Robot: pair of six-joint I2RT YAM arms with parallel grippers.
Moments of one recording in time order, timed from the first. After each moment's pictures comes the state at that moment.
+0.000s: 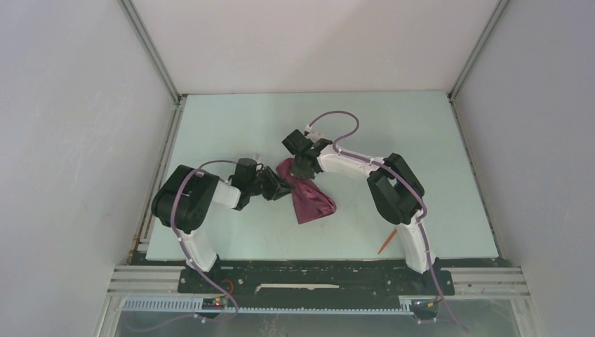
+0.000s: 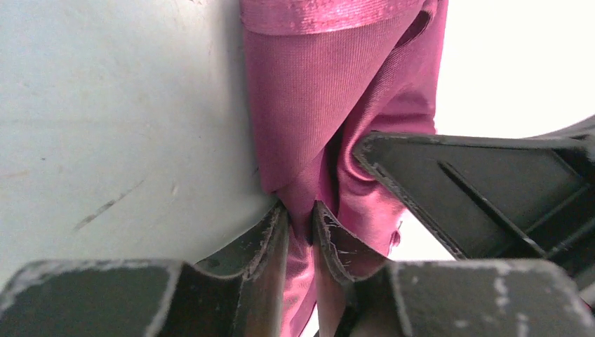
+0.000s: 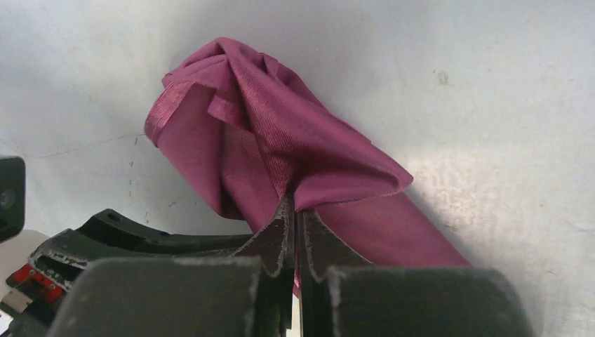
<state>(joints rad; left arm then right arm) -0.34 1.78 0.57 0.55 0.49 -1.11 0.80 2.12 1.65 -0.59 0.23 0.97</state>
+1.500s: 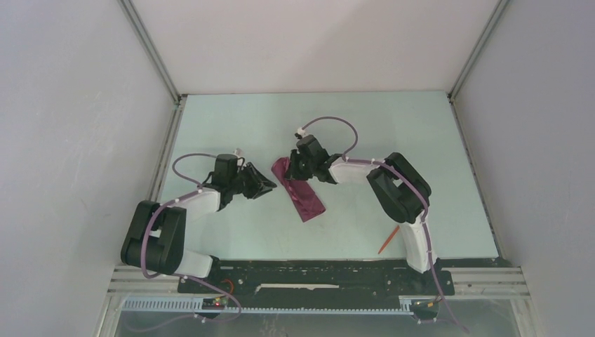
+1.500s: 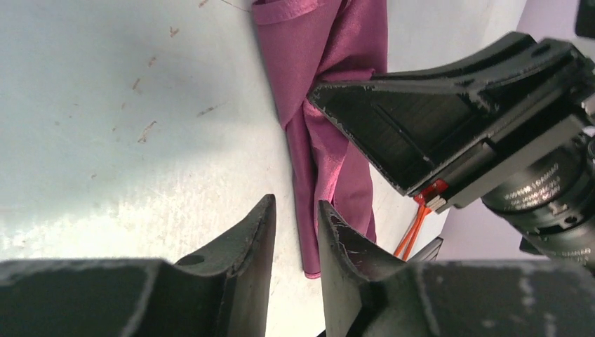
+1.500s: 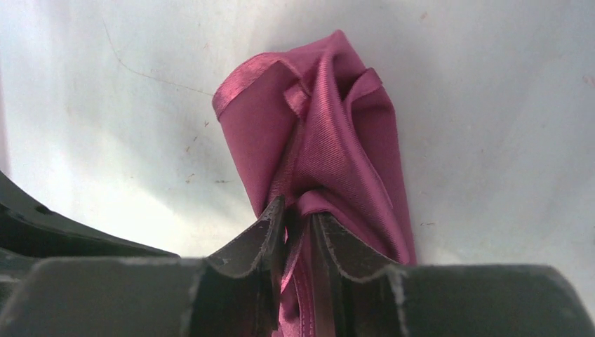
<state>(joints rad) -0.22 1.41 0.55 0.12 0.42 -0.89 0.74 2.10 1.34 0.05 -0.15 0.71</state>
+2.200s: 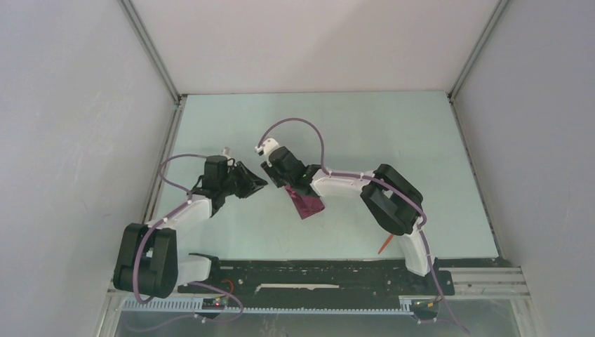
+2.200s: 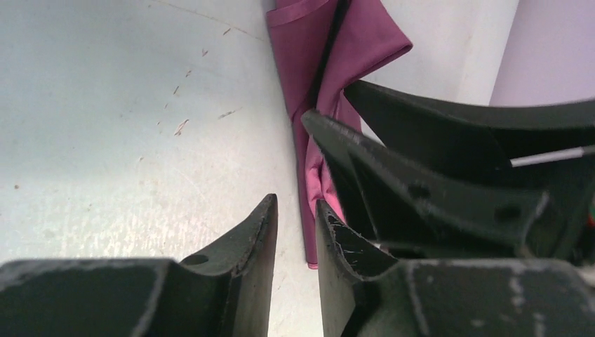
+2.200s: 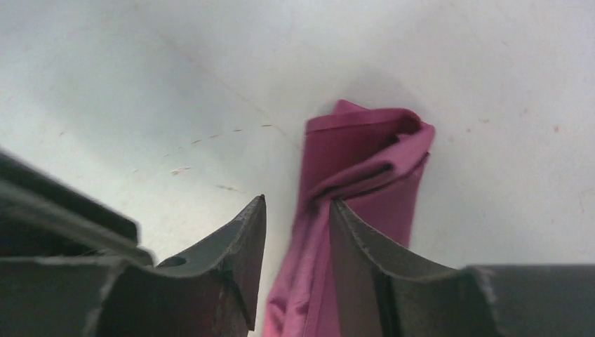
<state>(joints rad) -0.17 1.25 0.53 0.04 0.38 -0.85 0.93 2.08 1.42 0.04 0.24 0.06</state>
